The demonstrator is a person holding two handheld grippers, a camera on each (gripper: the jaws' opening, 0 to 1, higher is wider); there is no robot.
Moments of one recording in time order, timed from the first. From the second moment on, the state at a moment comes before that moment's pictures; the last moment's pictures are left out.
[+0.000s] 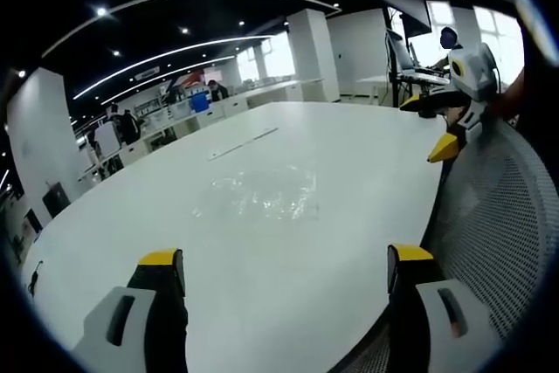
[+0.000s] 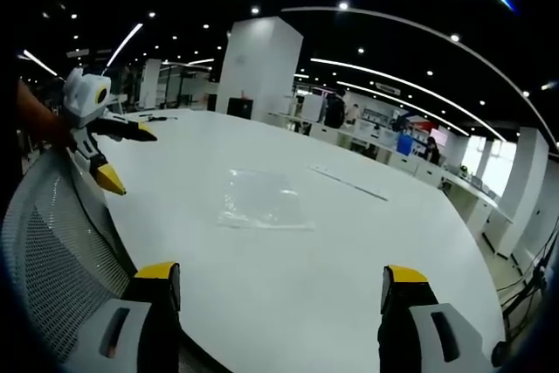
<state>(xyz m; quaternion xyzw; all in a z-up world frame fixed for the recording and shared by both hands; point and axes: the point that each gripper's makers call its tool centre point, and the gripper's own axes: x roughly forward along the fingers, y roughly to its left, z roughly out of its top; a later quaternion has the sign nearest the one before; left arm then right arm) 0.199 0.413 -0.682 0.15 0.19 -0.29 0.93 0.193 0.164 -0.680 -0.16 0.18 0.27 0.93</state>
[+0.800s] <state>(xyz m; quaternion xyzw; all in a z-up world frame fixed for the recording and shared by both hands) 0.195 0.408 -0.690 0.17 0.21 -0.32 0.91 0.195 0.161 -0.679 -0.17 0.18 0.26 0.93</state>
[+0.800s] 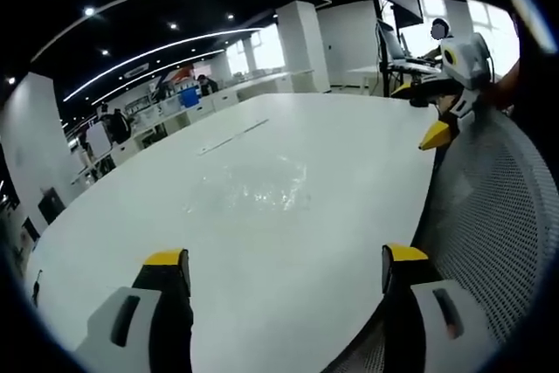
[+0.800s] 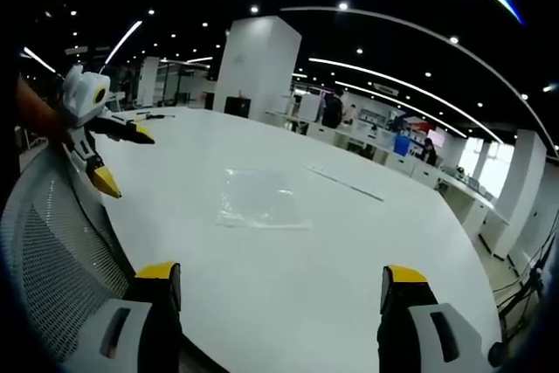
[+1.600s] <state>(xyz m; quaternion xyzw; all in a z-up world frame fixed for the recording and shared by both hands) 0.234 0.387 -0.703 0.25 0.23 -0.36 0.87 0.196 0.158 -0.678 -0.17 0.18 0.25 0.94</state>
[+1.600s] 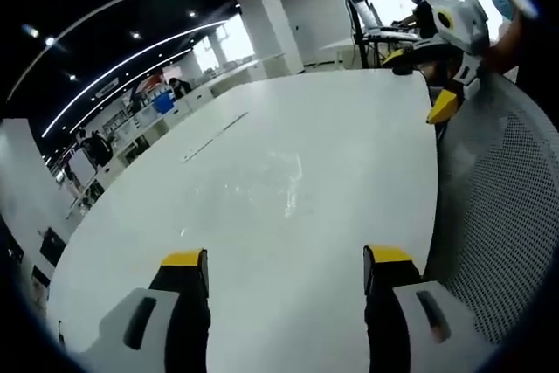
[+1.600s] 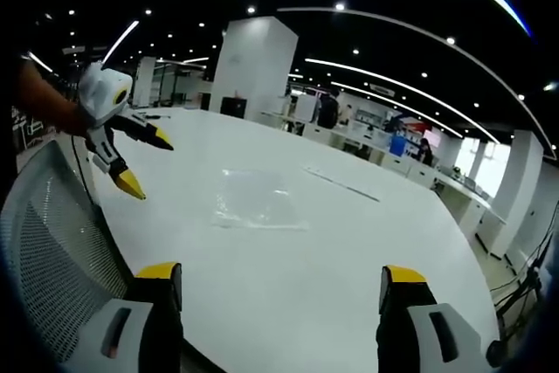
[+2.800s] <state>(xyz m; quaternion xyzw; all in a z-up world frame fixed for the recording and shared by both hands) 0.275 0.362 -0.750 0.27 0.31 -0.40 0.82 0.198 0.153 -0.679 -0.17 0.19 0.24 0.94</state>
